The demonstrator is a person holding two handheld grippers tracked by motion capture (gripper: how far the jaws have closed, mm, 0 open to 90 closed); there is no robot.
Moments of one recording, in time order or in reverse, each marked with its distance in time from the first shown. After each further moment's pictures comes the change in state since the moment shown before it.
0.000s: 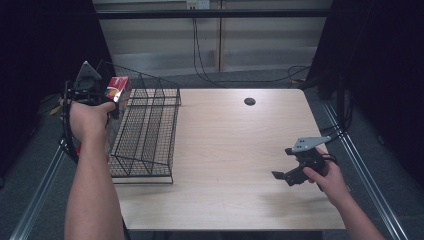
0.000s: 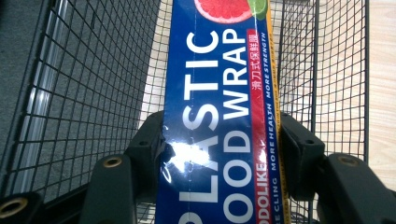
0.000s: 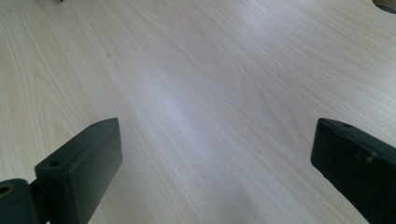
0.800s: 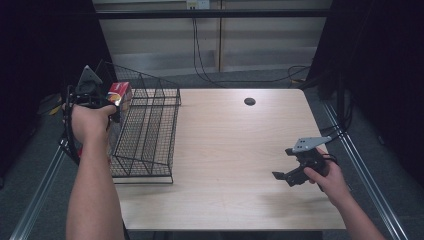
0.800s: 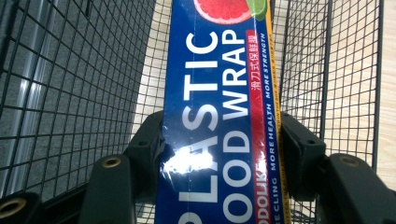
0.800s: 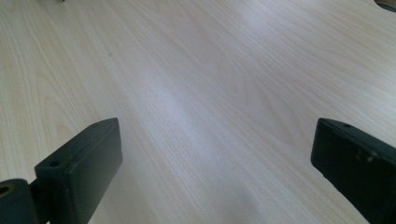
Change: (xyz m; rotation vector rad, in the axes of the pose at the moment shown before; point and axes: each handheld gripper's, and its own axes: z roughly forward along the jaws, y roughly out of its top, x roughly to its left) left arm 0.003 -0.002 0.012 0.035 -0.002 -0.019; right arm 0.000 -0.001 -0.001 0.000 0.002 -0.002
